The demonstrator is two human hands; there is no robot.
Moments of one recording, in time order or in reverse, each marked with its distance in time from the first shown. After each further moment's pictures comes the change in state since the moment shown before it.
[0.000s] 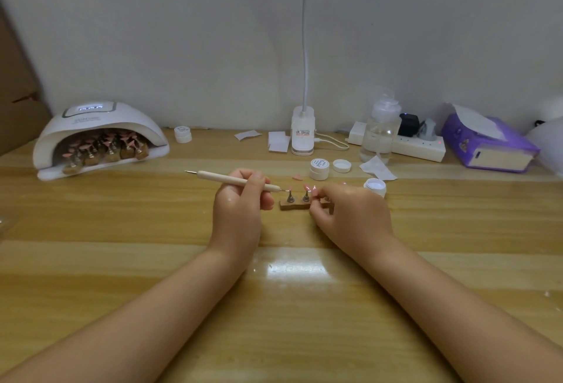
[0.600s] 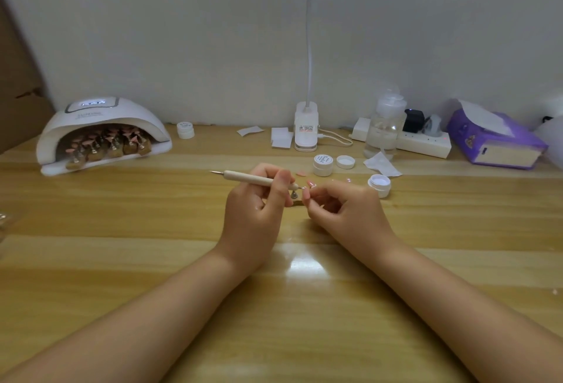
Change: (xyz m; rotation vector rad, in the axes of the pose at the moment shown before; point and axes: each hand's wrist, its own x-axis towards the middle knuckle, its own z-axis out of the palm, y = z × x) left_hand -0.012 0.004 0.002 0.332 -0.142 0.388; right_hand -0.004 -0.004 -0.001 0.538 -0.021 0.020
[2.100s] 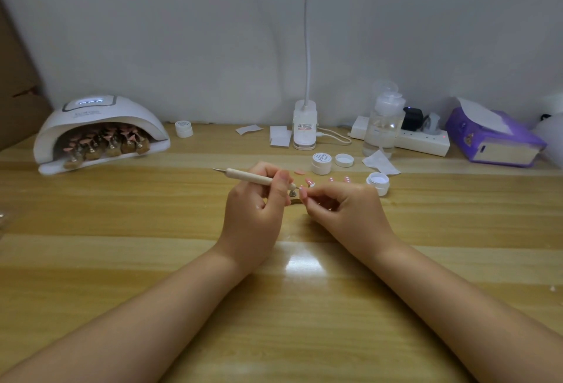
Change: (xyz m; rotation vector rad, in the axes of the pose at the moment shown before) left_hand 0.001 -0.003 0.002 0.073 -0.001 0.034; right_hand -0.001 0.000 -0.001 -0.032 0.054 -0.103
